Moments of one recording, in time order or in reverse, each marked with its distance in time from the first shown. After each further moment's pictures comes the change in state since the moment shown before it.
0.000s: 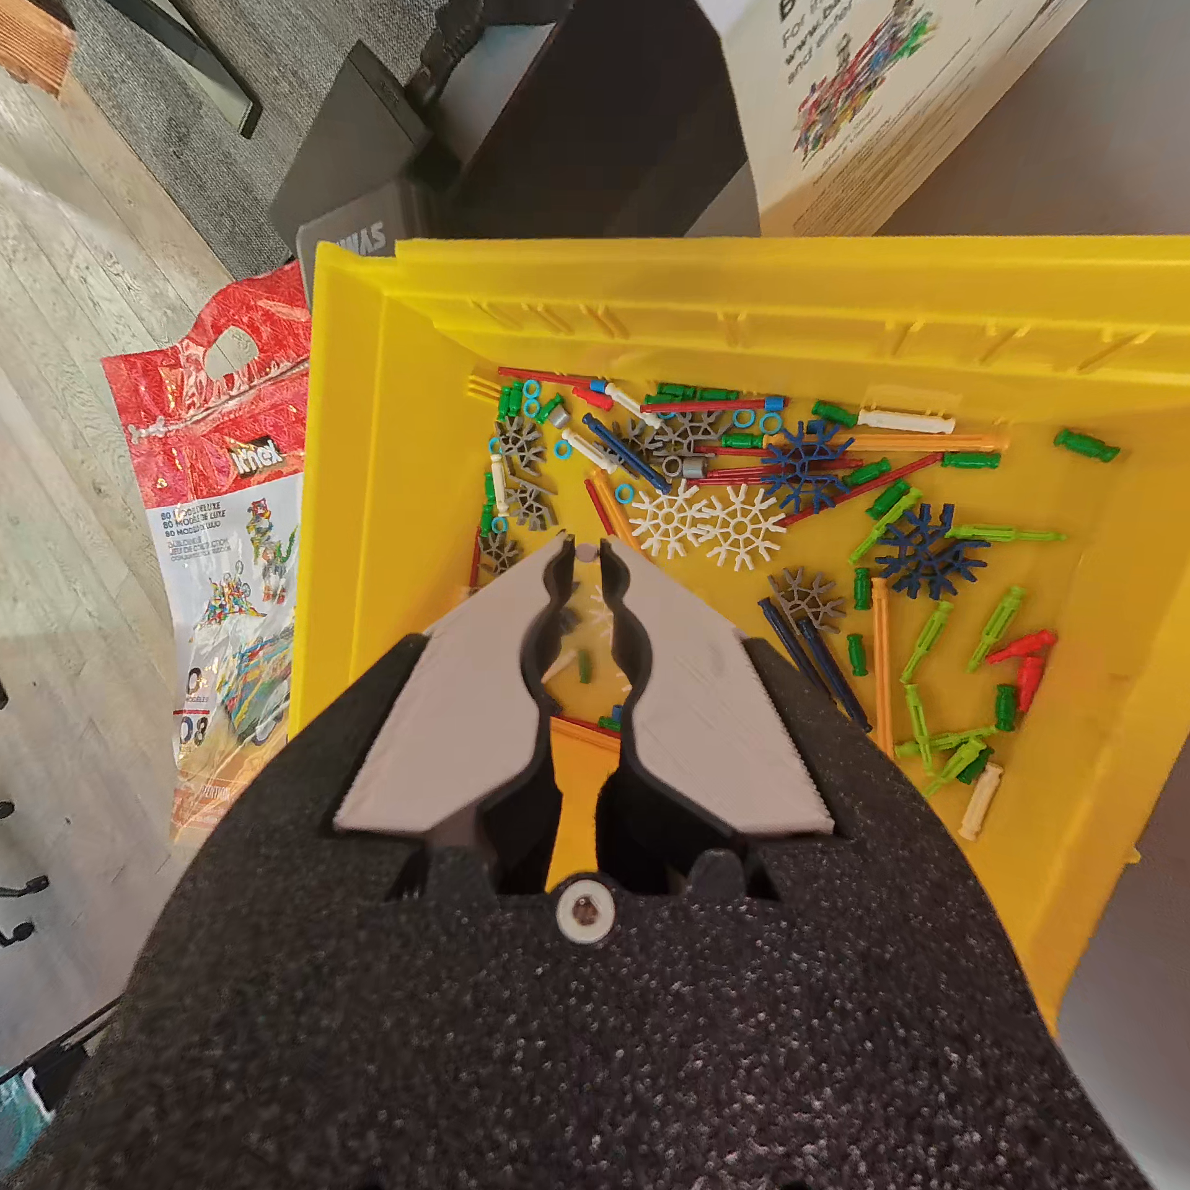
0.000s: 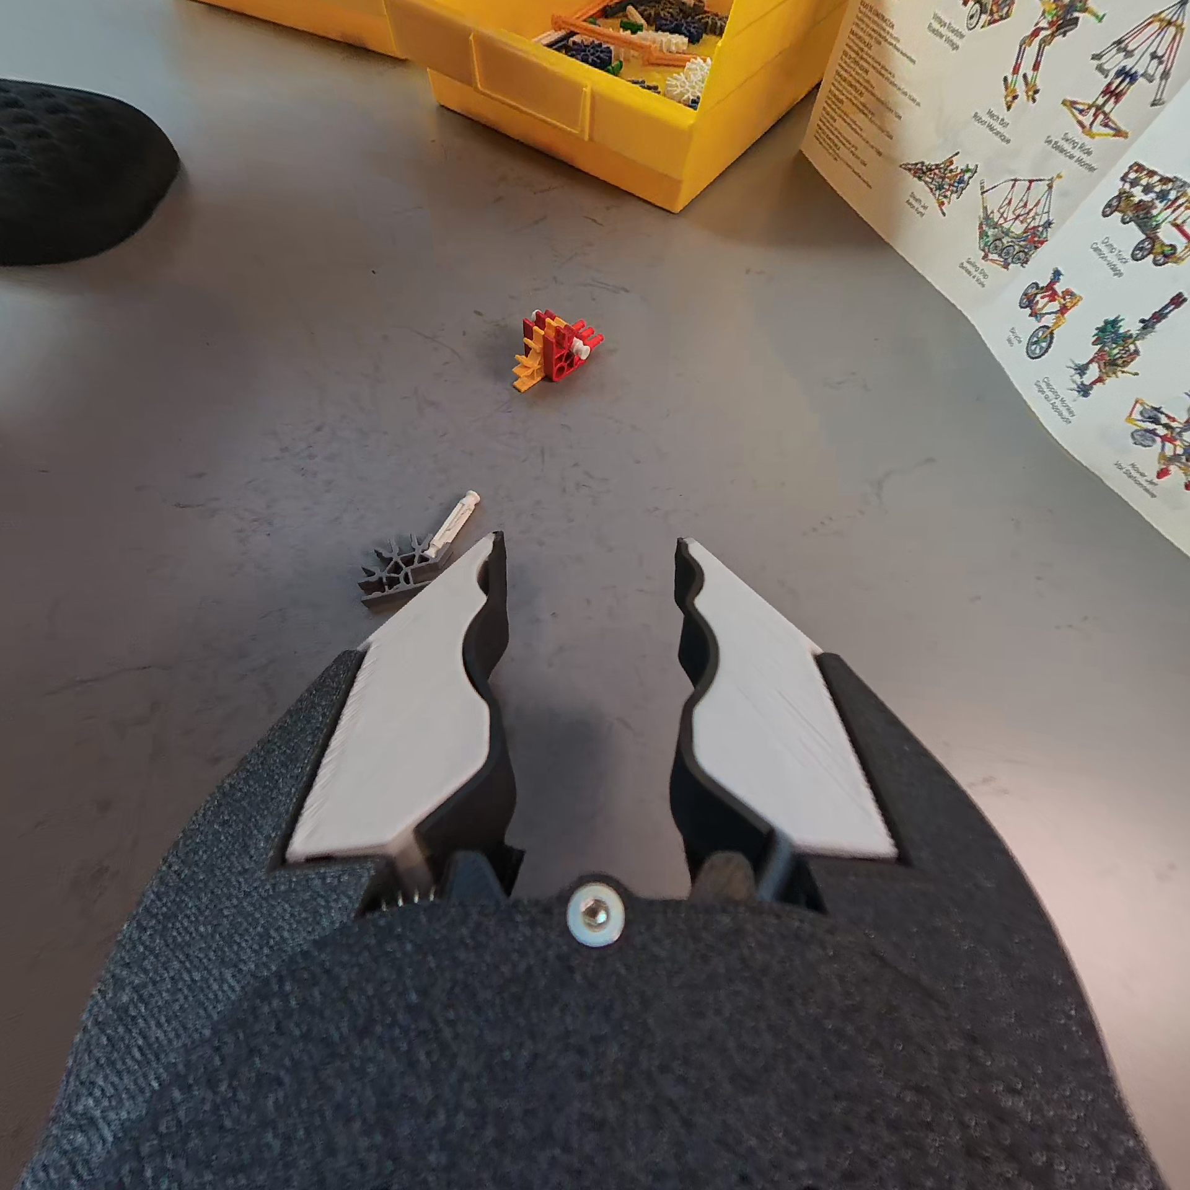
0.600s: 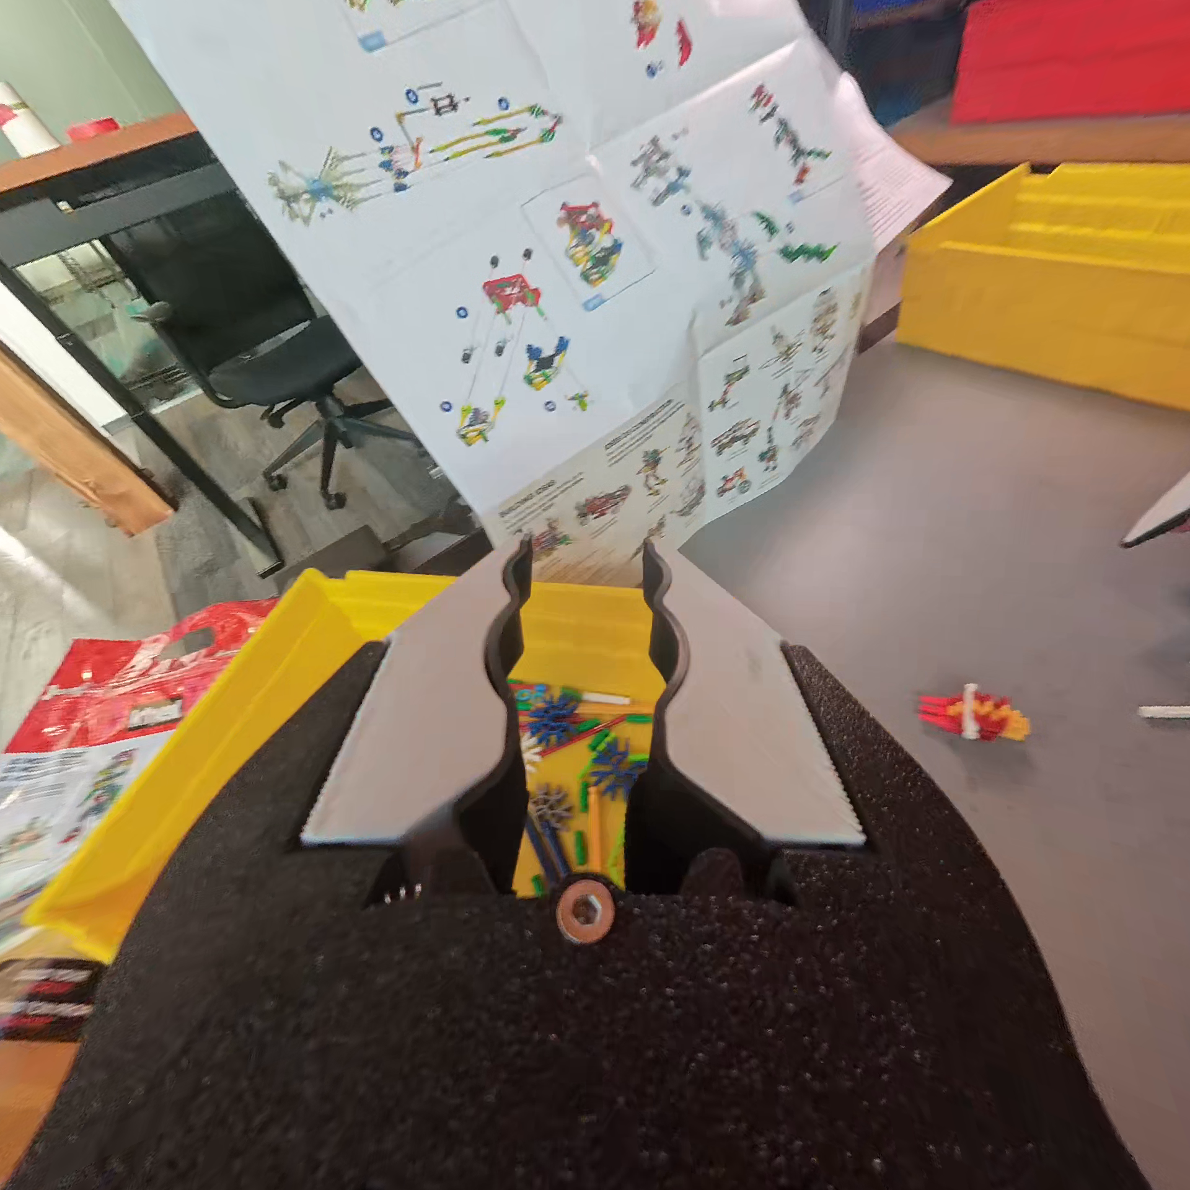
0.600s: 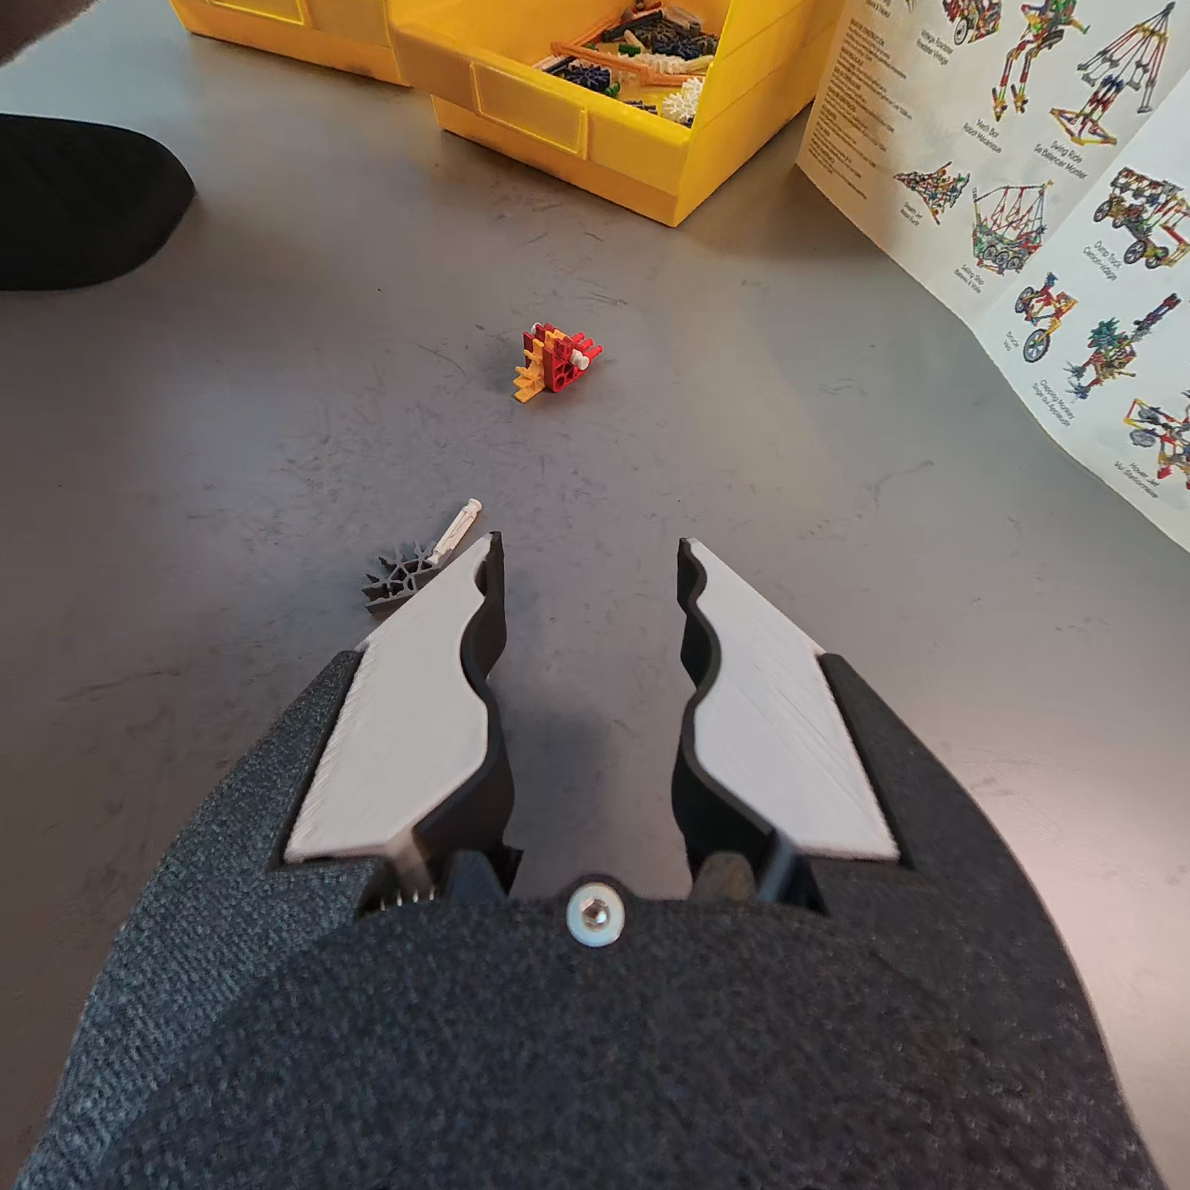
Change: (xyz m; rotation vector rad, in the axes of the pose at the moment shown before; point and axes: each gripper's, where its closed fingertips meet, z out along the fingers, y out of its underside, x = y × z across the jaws) left arm 0.078 -0.058 -0.142 0.843 0.106 -0.202; right arm 0.001 -0.003 -0.002 0.021 -0.010 0.017
